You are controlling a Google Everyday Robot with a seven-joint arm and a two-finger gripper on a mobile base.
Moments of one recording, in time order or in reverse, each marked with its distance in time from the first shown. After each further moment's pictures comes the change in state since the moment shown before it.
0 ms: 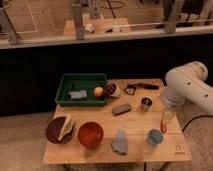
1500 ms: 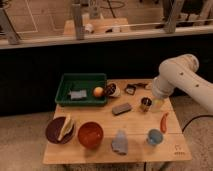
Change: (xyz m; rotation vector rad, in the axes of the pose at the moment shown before) arm -0.065 -0.065 -0.009 0.098 -0.169 -0.139
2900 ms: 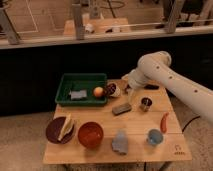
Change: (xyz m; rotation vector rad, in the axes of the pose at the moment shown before) arm -0.096 -0.077 0.048 0.106 -0.143 -0.119
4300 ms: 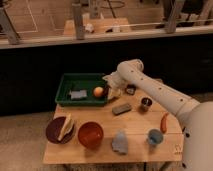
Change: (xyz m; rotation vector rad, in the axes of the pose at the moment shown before) arm -0.060 -0.049 0.121 0.038 -0.142 -0.086
